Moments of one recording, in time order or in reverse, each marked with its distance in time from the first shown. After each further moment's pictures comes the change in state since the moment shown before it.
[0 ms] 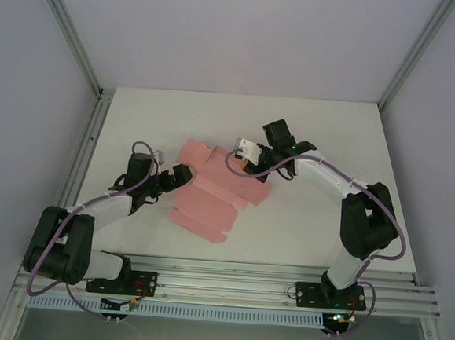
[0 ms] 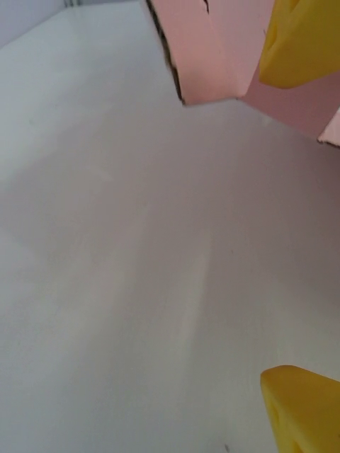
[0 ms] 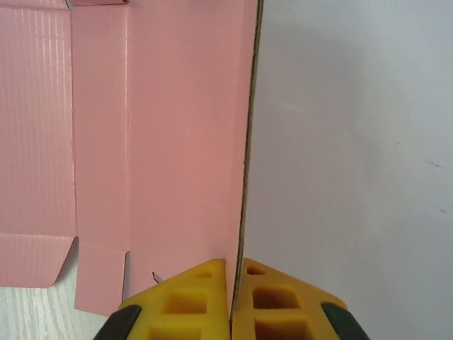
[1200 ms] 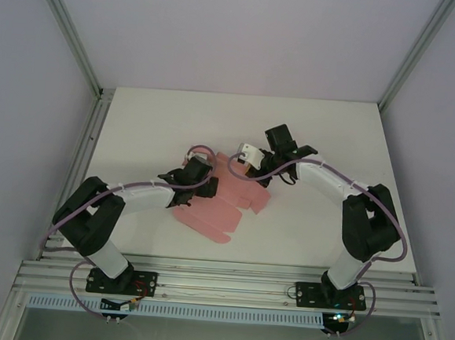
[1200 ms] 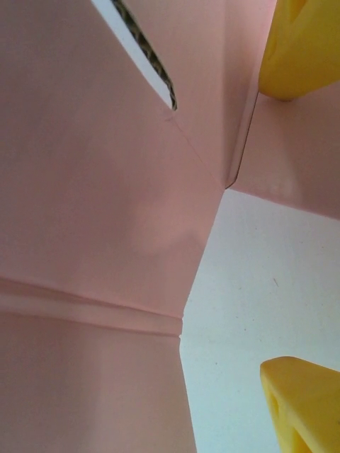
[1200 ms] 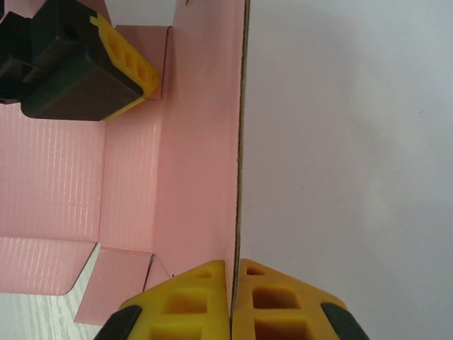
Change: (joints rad) left arm -0.460 0.262 0.298 -0.257 -0.723 0.278; right arm -0.004 -0.024 -0.067 0.016 0.007 0.023
